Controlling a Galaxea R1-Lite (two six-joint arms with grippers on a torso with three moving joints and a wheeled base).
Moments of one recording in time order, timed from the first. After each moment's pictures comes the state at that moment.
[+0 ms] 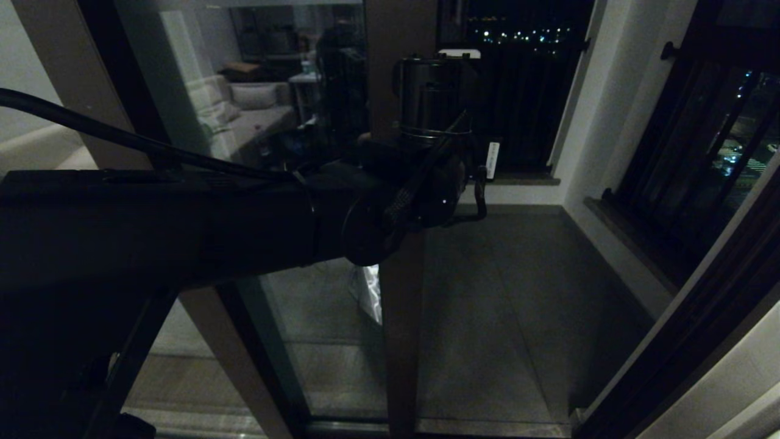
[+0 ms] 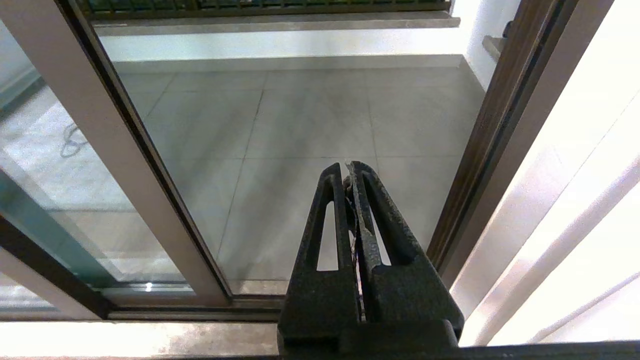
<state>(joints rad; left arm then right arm) -0.86 2.17 -1.96 -0.27 0.49 0.02 0.00 0.00 -0.01 0.02 0.00 -0.01</state>
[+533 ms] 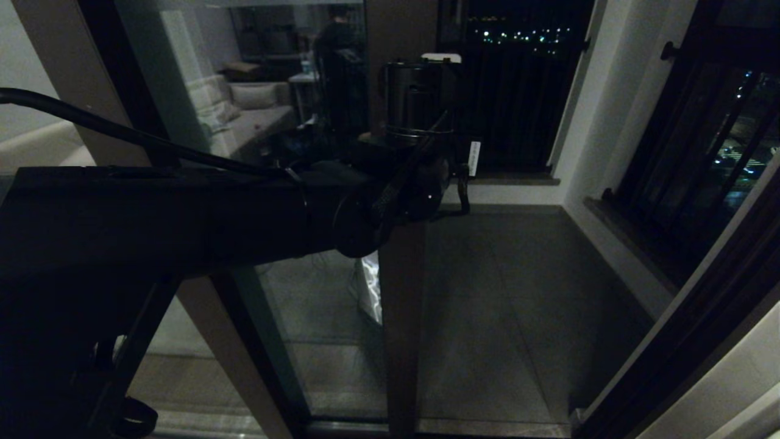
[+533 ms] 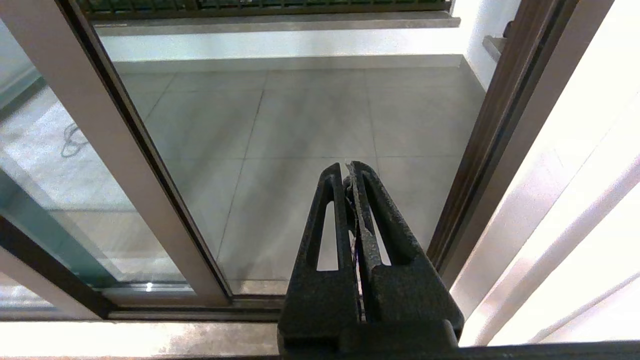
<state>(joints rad) -0.82 2.18 -1.95 -0.27 0.51 0.03 0.00 0.00 -0.01 0.02 0.00 -0.01</state>
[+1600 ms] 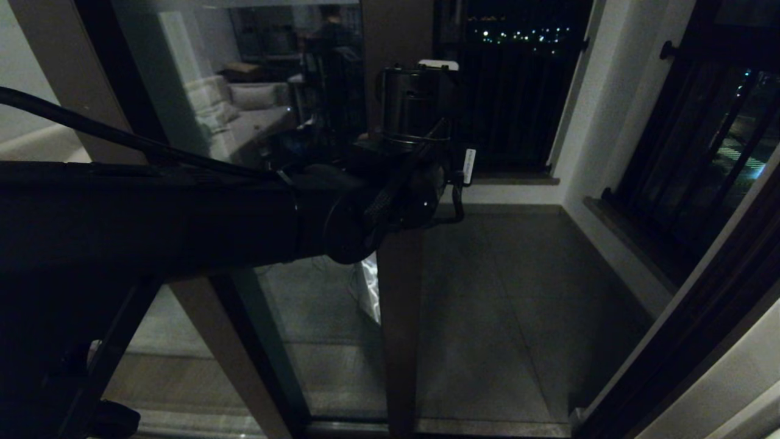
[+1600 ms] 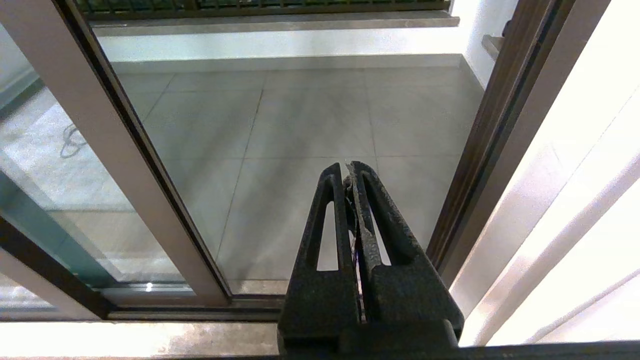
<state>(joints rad) -0.79 2.14 -1.88 -0.27 0.53 0.03 0.00 0.00 -0.01 0.02 0.00 -0.01</state>
